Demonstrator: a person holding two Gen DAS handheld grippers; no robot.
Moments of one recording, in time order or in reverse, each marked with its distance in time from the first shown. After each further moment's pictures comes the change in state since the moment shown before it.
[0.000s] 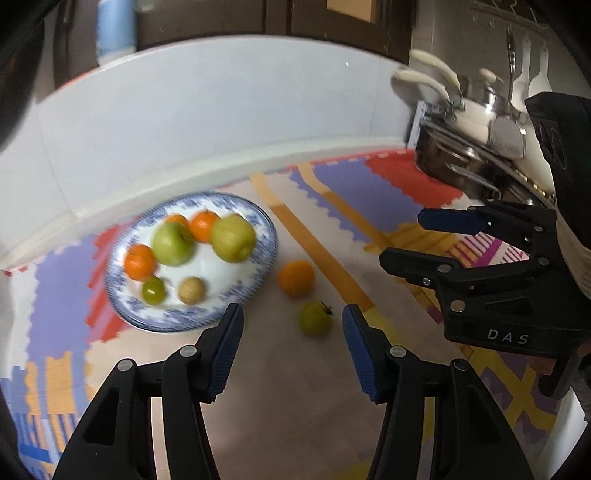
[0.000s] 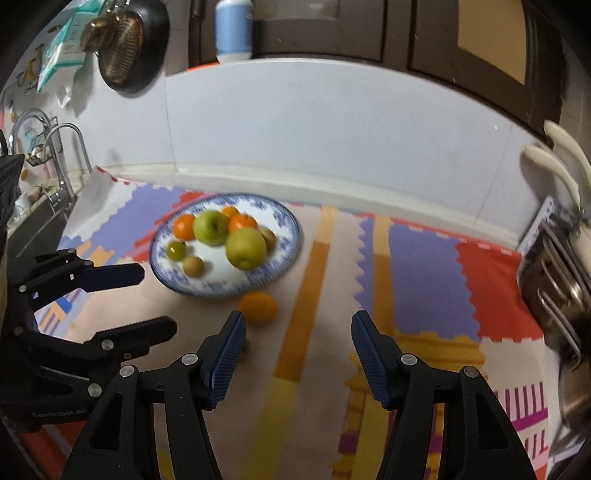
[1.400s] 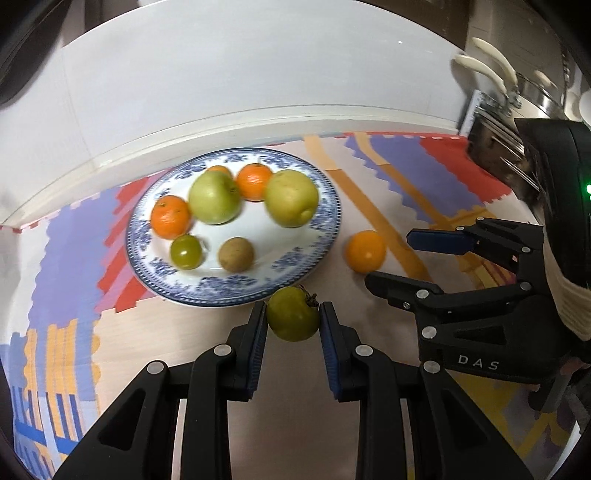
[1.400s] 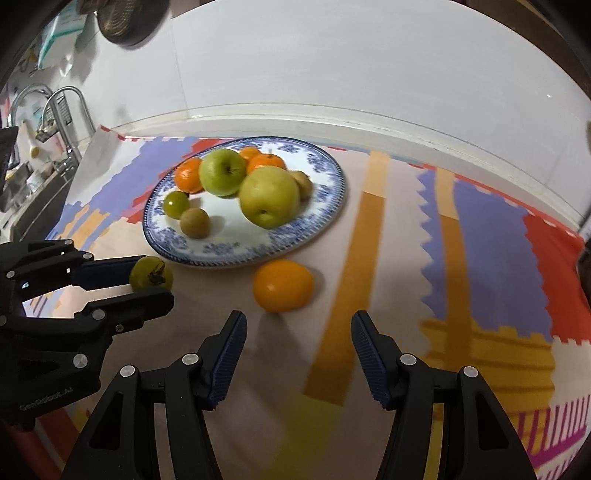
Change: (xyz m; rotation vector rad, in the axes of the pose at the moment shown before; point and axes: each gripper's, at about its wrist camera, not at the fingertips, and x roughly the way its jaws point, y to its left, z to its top) left arm 0.028 0.043 -0.012 -0.119 0.095 0.110; right arm 0.081 0.025 -0.002 -0.038 0.118 0.153
